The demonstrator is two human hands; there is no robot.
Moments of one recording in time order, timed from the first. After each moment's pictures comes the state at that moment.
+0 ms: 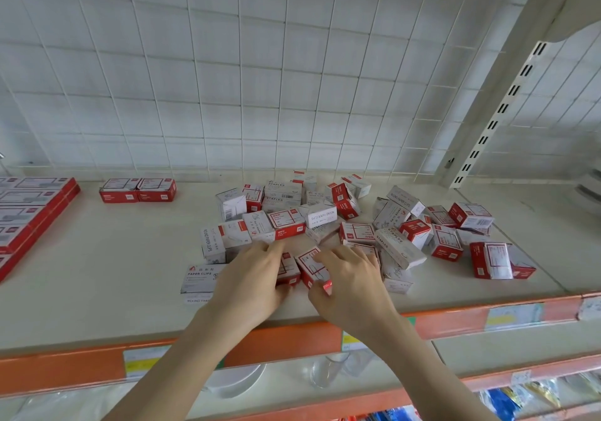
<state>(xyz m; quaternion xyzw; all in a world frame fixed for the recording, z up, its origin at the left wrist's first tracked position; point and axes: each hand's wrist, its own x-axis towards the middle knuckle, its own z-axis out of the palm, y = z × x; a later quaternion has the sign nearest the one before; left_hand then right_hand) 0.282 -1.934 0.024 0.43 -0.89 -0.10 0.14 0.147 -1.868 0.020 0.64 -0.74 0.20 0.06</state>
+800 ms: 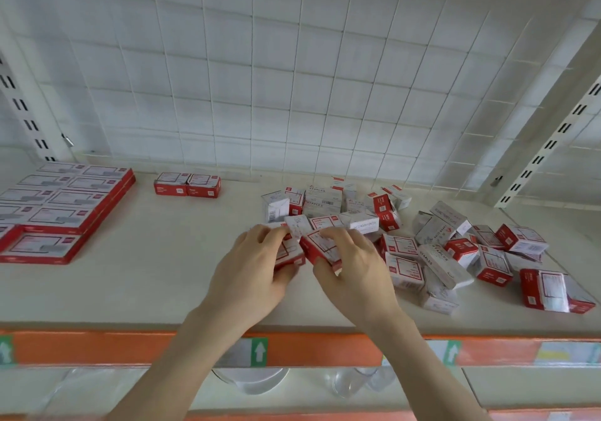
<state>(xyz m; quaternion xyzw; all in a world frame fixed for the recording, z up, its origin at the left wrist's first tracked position) 0.331 -1.939 0.042 0.45 -0.84 -0.12 0.26 0.183 -1.901 0.030 0.65 -0.69 0.33 0.04</state>
